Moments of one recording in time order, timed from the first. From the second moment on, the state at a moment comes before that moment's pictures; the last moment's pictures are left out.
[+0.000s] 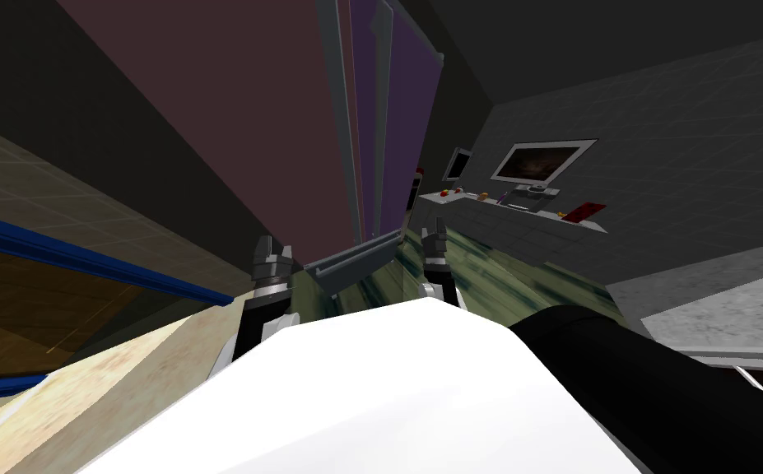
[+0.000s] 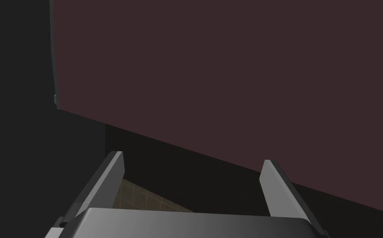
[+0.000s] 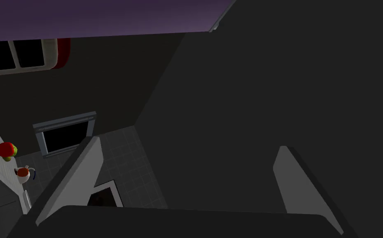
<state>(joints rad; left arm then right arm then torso) 0.52 0.05 0.05 -2.21 -0.05 -0.37 0.07 0.50 0.02 0.00 -2.31 0.00 -0.35 0.02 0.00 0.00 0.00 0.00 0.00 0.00</state>
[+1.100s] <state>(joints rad) 0.52 0.07 0.05 -2.19 -0.05 -0.38 0.07 0.50 0.02 0.00 -2.31 0.00 -0.35 0.02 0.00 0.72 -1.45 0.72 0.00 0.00</state>
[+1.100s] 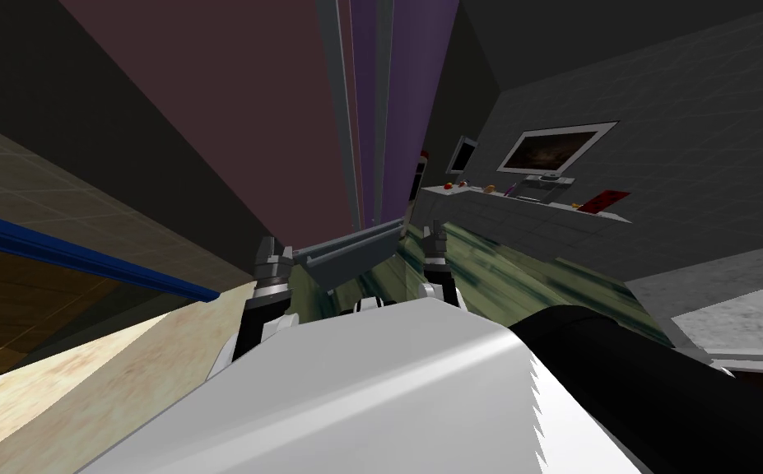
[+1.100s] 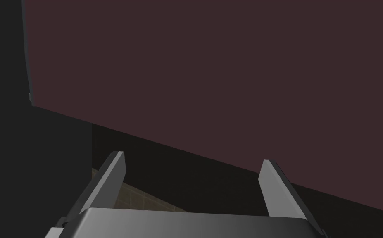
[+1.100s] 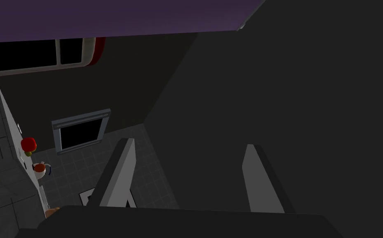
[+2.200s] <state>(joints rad) 0.46 0.16 0.08 -1.91 -0.04 -0.51 0.06 0.50 0.02 0.00 -2.31 0.00 -0.35 0.02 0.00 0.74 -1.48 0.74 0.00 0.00</state>
